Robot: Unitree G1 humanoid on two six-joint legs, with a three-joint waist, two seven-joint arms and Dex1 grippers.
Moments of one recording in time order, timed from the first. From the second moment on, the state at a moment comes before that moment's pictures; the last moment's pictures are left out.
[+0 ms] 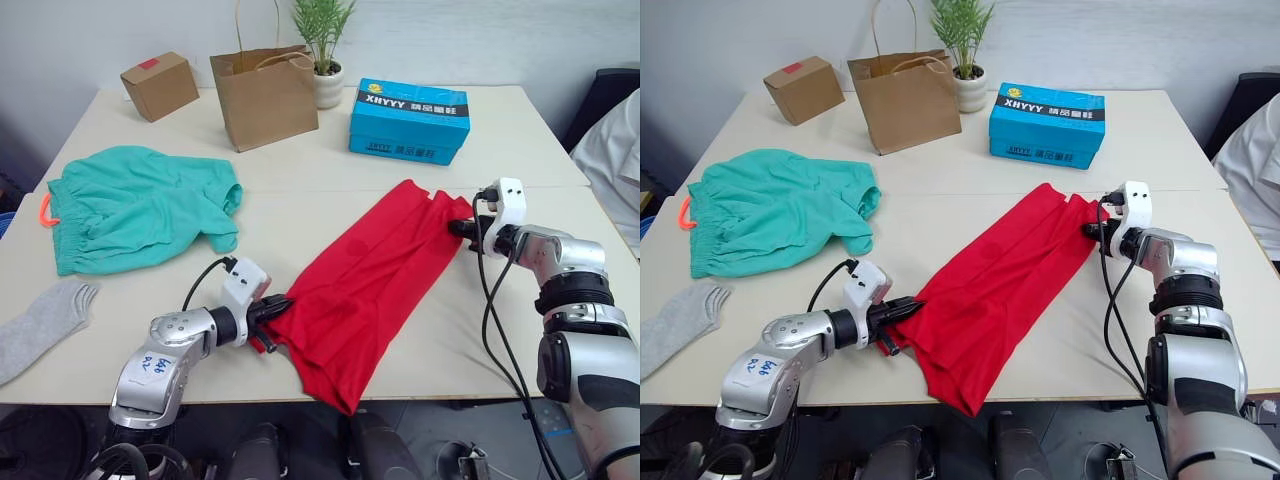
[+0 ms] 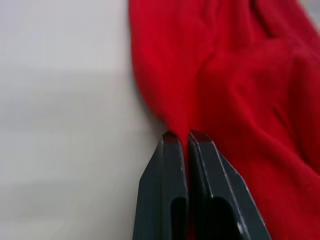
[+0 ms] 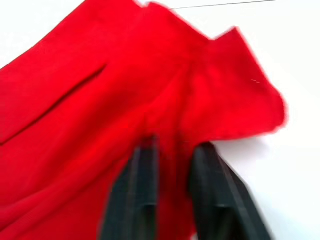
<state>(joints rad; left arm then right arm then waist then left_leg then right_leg) -0.16 0.39 0.03 -0.47 -0.28 0.89 -0.69 -0.91 -0.62 -0.13 0.84 0.27 0.65 0.68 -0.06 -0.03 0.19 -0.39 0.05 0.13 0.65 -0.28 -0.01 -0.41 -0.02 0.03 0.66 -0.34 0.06</state>
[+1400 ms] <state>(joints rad) -1.26 0.18 -0.16 1.21 -0.08 0.41 -0.91 -0.04 -0.43 -0.25 -0.46 1.57 1.43 -0.08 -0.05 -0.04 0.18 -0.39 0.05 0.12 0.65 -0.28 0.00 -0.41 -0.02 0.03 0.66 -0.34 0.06</state>
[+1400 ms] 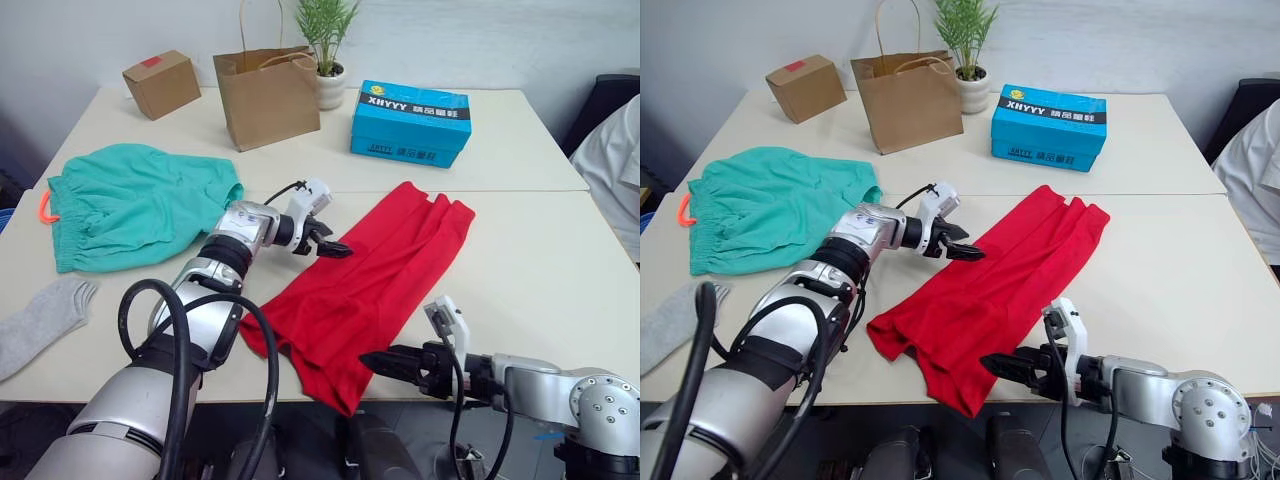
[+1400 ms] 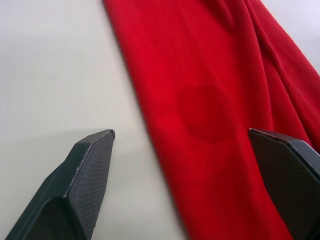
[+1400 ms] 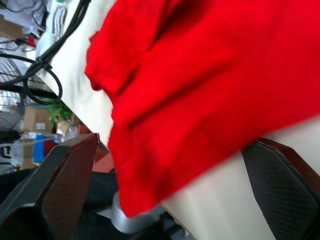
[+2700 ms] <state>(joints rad) -1.24 0.16 0.08 1.31 -0.05 0.32 -0.68 0.03 -0.78 -0.01 -0.45 1.78 1.03 -0.18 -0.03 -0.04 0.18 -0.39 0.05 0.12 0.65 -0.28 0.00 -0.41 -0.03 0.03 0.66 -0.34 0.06</state>
